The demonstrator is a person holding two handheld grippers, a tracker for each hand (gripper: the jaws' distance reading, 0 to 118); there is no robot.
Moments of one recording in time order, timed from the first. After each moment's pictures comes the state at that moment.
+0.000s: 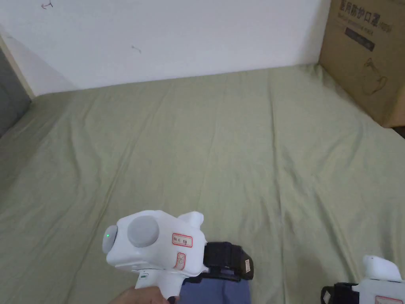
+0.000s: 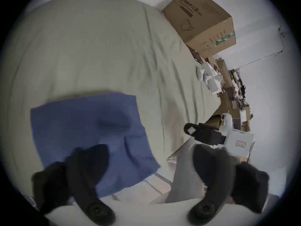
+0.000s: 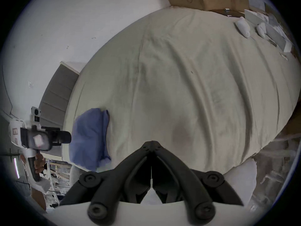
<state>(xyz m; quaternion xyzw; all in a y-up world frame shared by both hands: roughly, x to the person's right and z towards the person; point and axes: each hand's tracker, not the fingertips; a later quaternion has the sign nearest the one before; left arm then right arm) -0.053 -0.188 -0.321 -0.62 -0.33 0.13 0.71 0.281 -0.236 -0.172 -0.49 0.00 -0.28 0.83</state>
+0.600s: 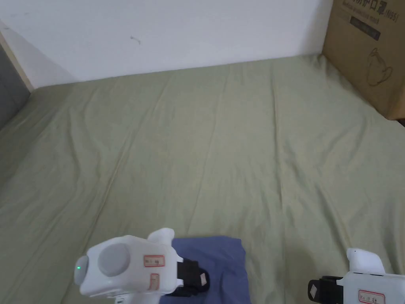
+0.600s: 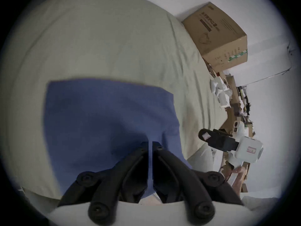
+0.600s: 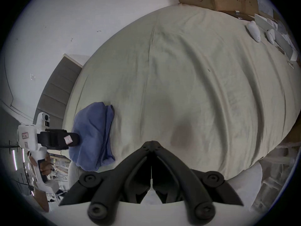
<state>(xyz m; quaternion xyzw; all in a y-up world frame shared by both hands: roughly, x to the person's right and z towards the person) -0.090 -0.231 -0.305 -0.60 -0.28 0.18 0.73 0.263 -0.237 -0.189 -0.49 0.03 -0.26 0.83</state>
